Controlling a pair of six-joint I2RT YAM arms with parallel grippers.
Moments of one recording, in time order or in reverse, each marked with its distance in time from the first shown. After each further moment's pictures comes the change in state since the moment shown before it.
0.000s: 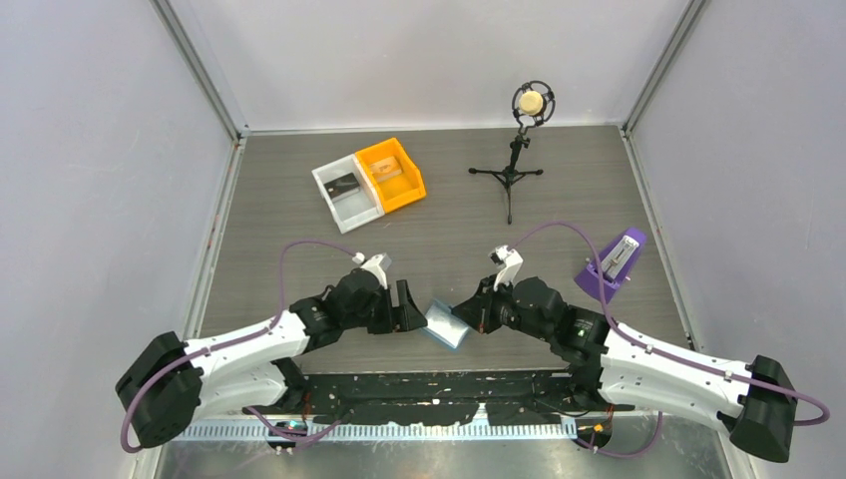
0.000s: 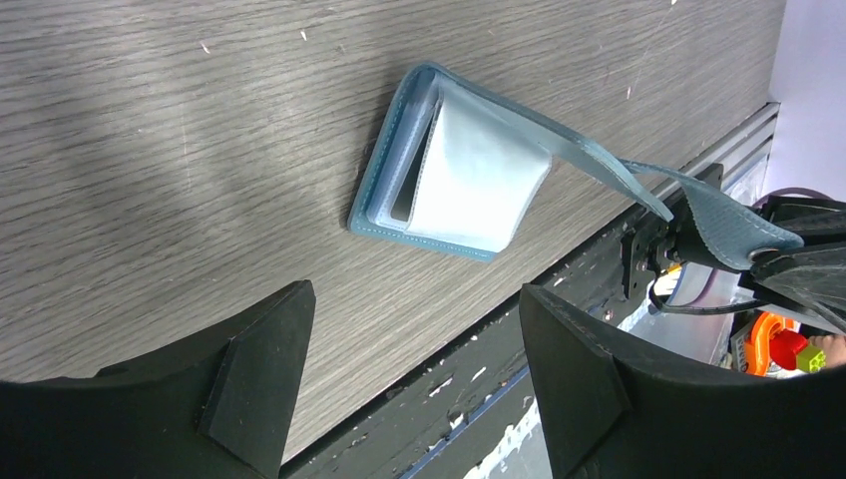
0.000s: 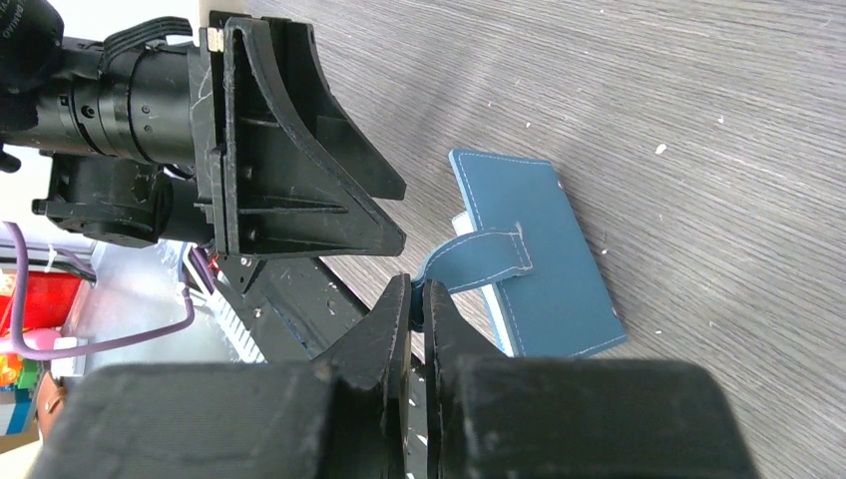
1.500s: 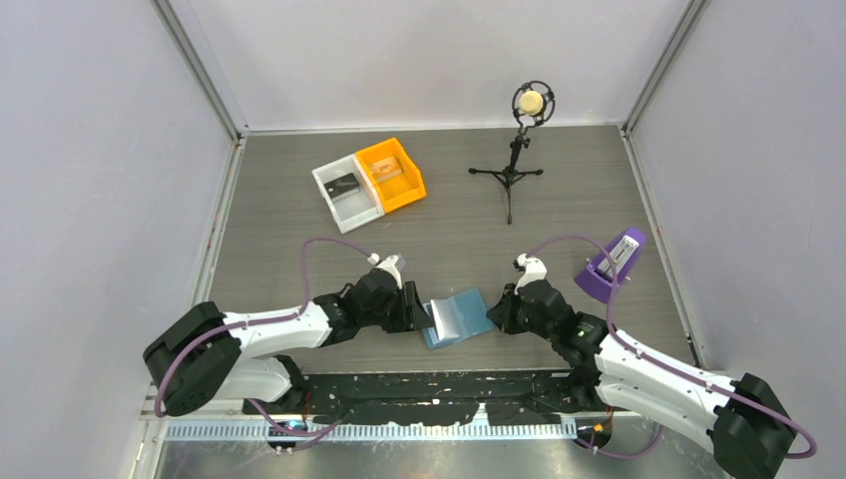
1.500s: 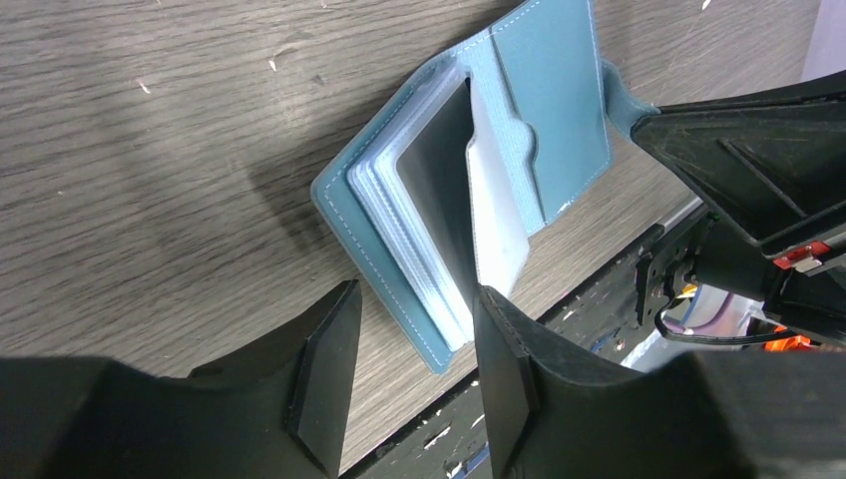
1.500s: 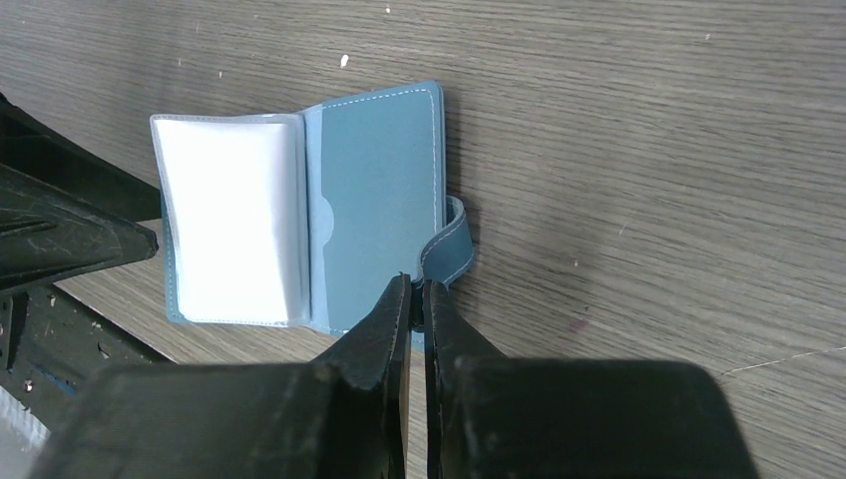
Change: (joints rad) left arm -0.050 0.230 0.028 0.169 -0.025 -0.034; right arm -0.237 -0.013 -0.183 -0.091 0.042 -0.053
